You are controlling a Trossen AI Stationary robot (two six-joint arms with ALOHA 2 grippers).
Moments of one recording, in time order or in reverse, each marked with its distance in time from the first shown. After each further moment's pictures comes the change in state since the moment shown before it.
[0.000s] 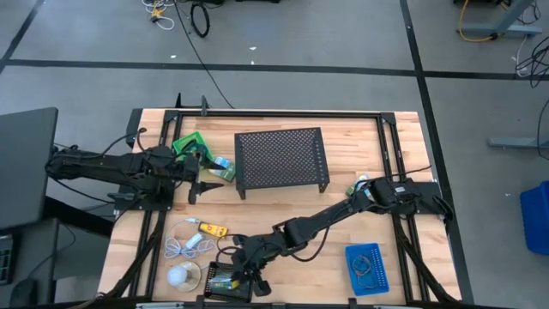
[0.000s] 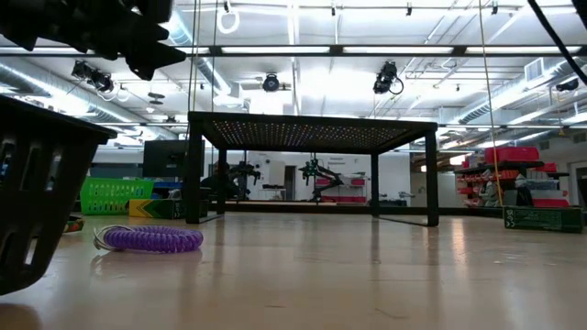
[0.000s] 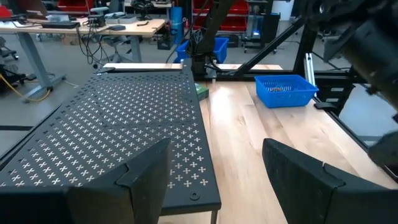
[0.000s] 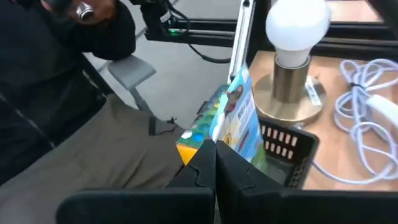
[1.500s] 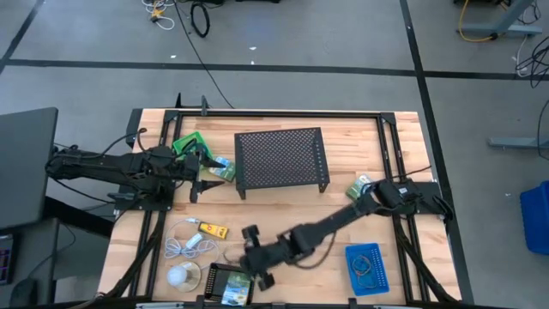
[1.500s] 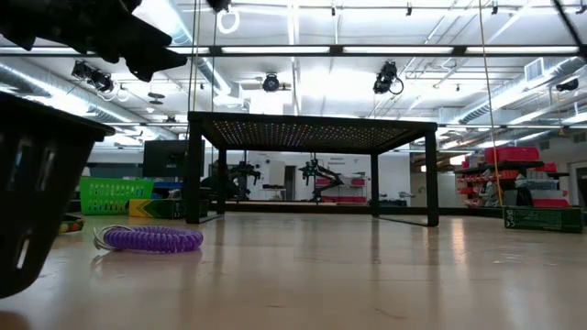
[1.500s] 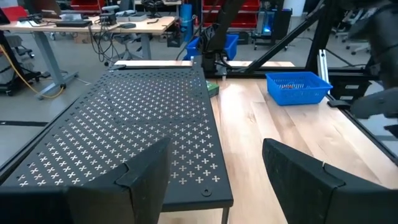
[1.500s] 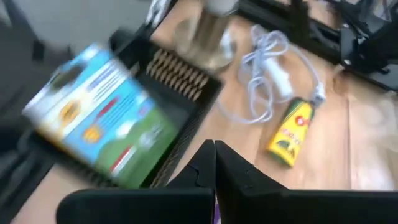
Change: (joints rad) left arm 0.000 0.000 0.000 -0.010 -0.045 0.009; right arm 0.070 -0.038 0.000 -0.262 0.450 -0.270
